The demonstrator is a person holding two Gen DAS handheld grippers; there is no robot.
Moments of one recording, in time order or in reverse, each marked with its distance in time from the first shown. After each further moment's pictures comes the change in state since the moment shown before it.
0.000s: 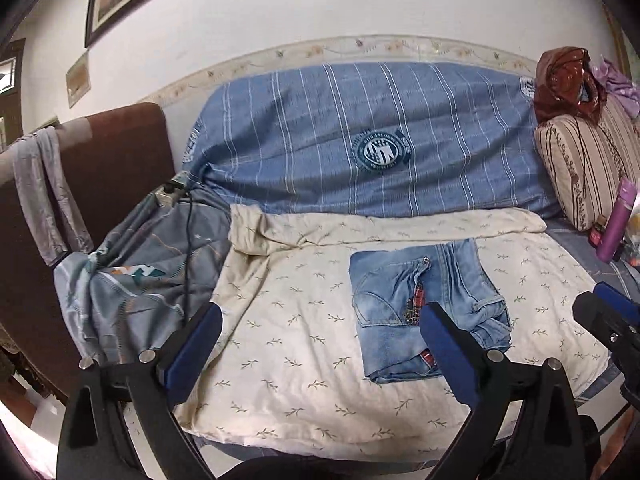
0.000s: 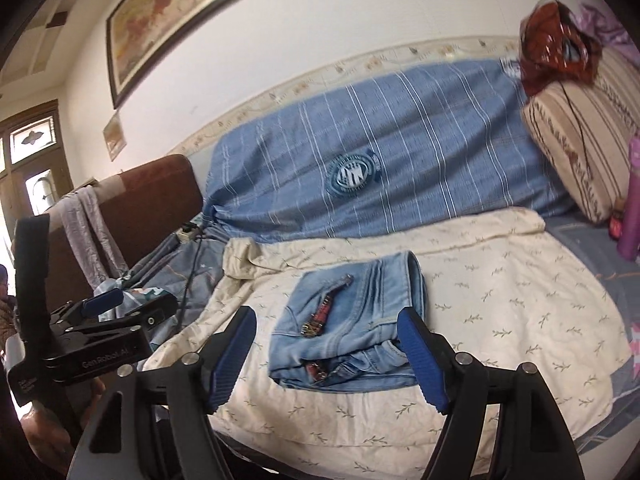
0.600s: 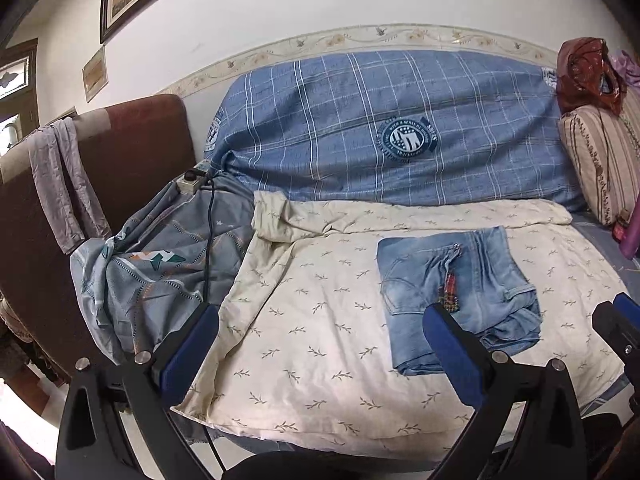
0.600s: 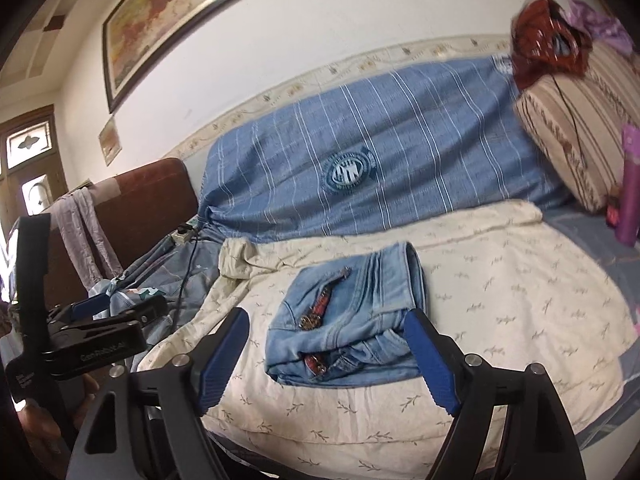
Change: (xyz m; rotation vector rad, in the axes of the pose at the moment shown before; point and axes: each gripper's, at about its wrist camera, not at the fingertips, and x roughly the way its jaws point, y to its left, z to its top) left arm 0.023 0.006 -0.016 -0.009 0.032 0.087; right arm 0.016 -0.006 -0.023 0.041 -0.003 -0.016
